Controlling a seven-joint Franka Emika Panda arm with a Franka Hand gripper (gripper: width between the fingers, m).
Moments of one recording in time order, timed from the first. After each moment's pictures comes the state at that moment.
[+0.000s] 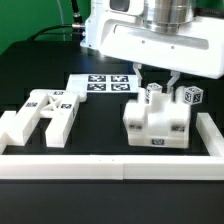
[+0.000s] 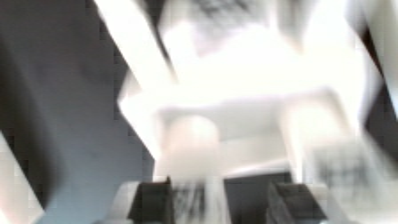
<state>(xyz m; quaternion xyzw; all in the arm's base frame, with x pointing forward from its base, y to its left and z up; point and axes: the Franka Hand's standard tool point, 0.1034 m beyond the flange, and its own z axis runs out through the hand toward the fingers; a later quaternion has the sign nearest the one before) 0.606 0.034 0.103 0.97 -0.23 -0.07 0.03</state>
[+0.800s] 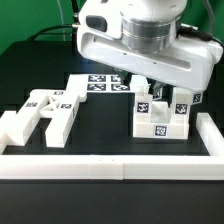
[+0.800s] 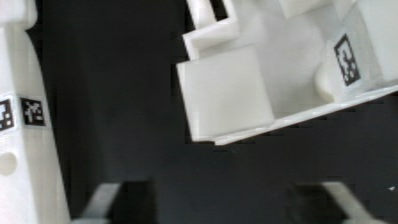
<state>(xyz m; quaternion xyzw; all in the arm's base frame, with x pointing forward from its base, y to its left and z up) 0.612 0.011 0.103 0.95 -0.22 -0.23 0.03</state>
